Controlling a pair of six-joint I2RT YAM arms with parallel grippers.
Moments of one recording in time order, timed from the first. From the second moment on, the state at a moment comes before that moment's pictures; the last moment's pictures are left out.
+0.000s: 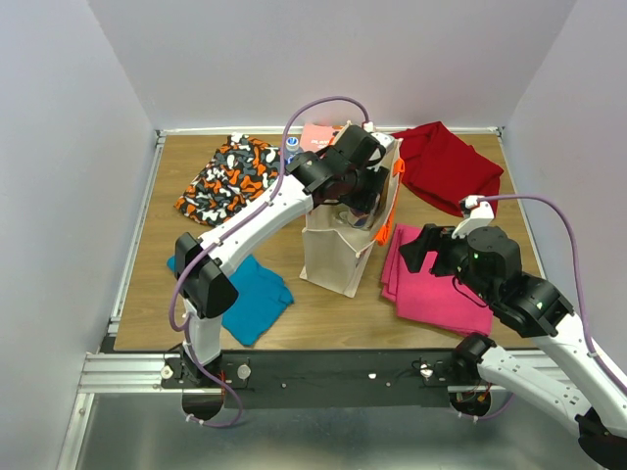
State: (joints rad) left arm -0.84 1.90 2.02 -0.89 -0.03 -0.23; right arm 0.69 0.65 0.90 -0.70 0.27 0.50
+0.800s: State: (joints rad) left arm -0.83 1.81 1.57 -0.59 -0.07 -0.28; right arm 0.69 0.66 0.90 -0.69 0.26 0.50
